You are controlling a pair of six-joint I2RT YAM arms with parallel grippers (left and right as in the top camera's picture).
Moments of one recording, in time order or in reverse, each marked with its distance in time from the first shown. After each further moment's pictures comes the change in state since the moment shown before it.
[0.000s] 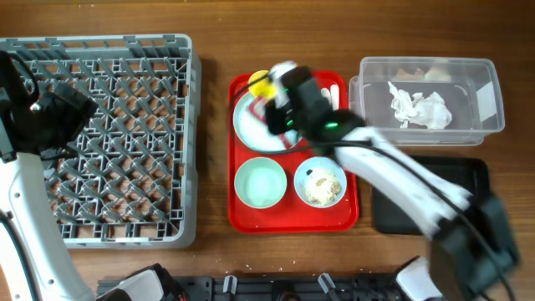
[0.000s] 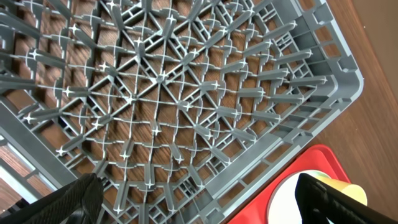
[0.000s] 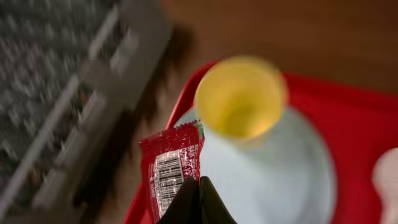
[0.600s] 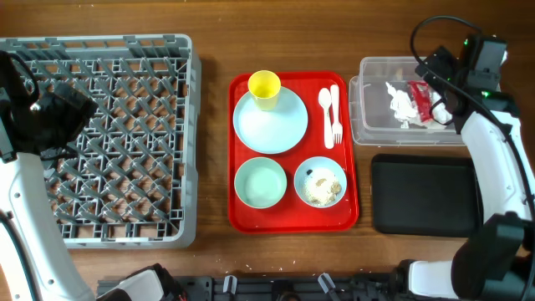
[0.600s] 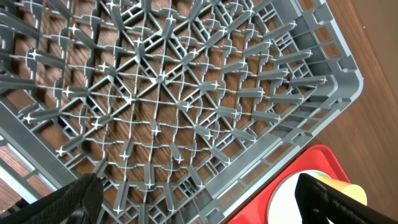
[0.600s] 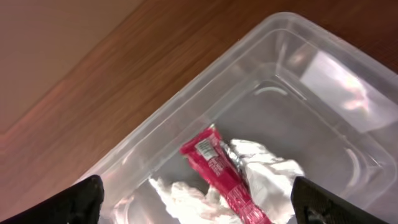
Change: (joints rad) left arm 0.000 0.000 0.000 0.000 0.000 0.000; right arm -0.741 -0.052 0.027 -0.151 0.200 0.207
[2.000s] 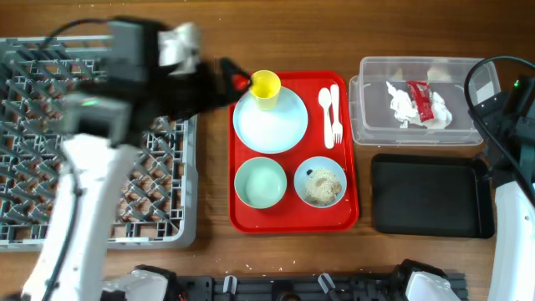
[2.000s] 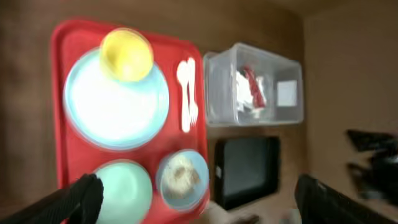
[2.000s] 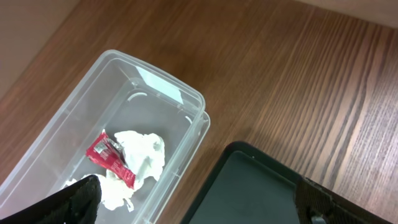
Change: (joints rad) left arm -0.652 0.056 0.003 0.304 0.453 0.058; right arm -0.126 -0.391 -0.002 -0.498 0.295 0.157
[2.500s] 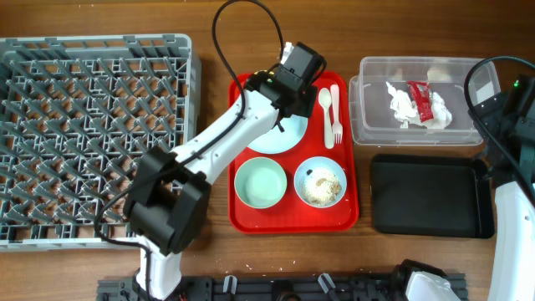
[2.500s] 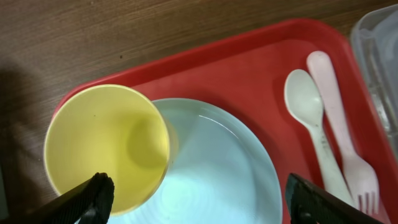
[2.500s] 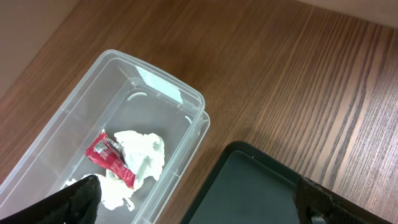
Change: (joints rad) left arm -0.399 0.576 0.001 0.394 -0.716 0.233; right arm 0.000 0.000 0.000 0.002 0.000 0.000
